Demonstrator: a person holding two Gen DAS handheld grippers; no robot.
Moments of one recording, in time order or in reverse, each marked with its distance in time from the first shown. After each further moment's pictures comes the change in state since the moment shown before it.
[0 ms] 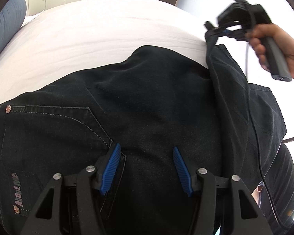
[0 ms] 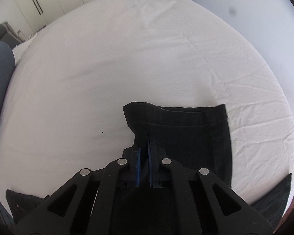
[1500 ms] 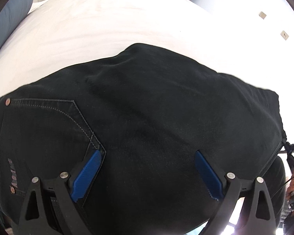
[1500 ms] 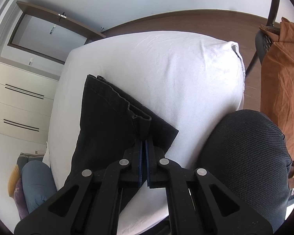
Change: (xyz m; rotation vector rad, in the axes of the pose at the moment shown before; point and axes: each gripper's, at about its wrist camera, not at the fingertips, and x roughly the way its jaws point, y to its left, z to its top) left arm 0.006 -0.030 0.065 -0.111 0.092 0.024; right arm -0.138 -0.340 -0.319 0.854 -0.168 0.242
